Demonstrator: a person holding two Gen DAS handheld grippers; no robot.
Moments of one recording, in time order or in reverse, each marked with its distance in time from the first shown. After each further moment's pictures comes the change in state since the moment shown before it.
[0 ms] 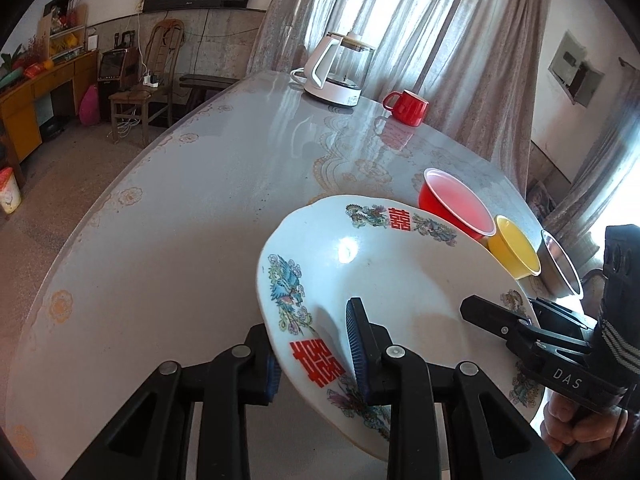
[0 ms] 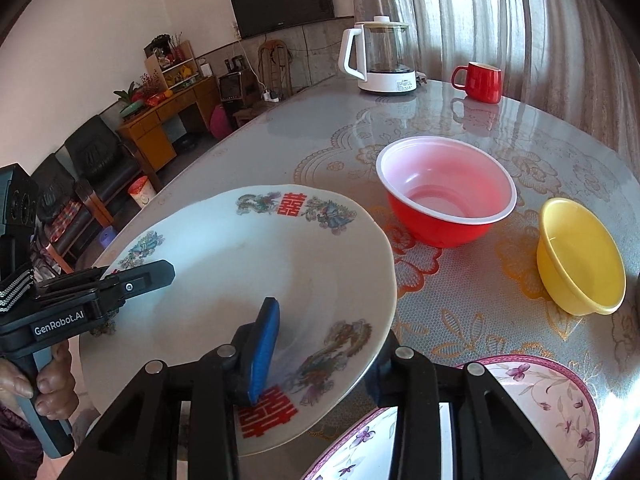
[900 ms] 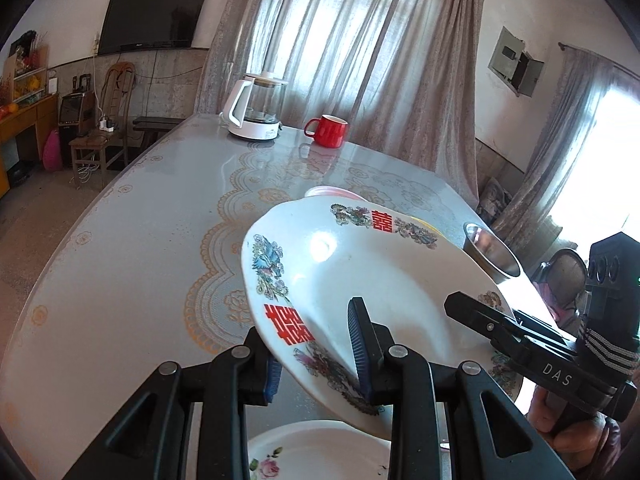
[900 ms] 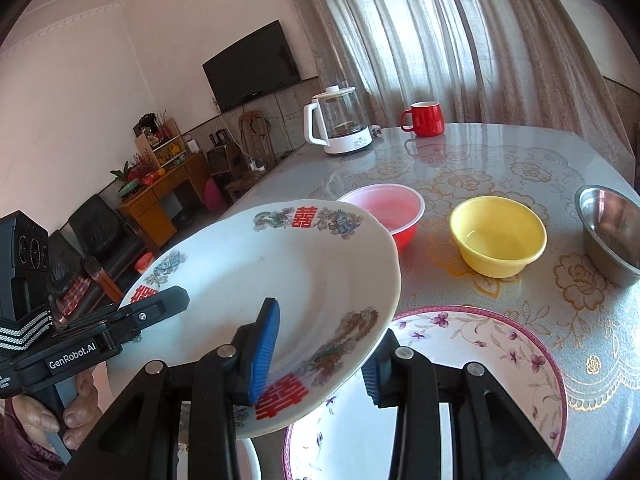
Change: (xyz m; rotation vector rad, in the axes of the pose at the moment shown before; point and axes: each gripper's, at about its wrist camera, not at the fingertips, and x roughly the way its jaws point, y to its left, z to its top) left arm -0.059 -0.083 -0.025 0.128 -0.104 -0.143; right arm -0.104 -0.026 -0.044 0.167 -0.241 -0.016
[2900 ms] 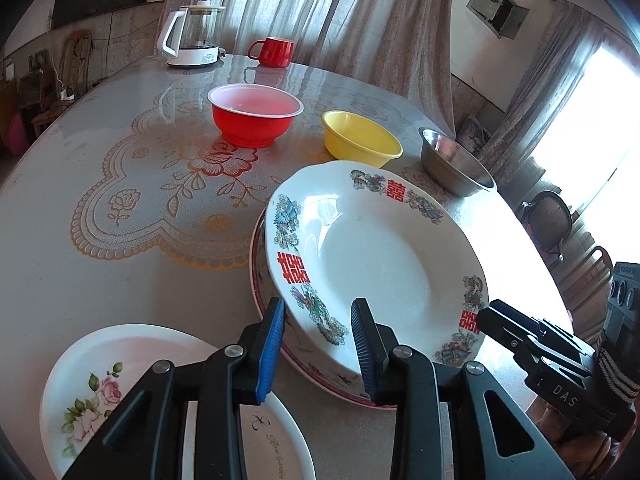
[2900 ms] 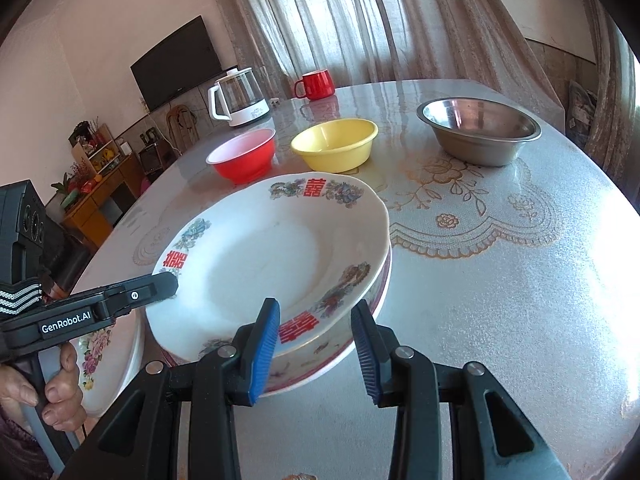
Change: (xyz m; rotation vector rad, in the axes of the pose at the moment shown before) left arm 0.040 -0.077 -0.063 0.050 0.231 -0.077; right arm -0.084 -0.077 -0.096 0.118 0.078 -0.241
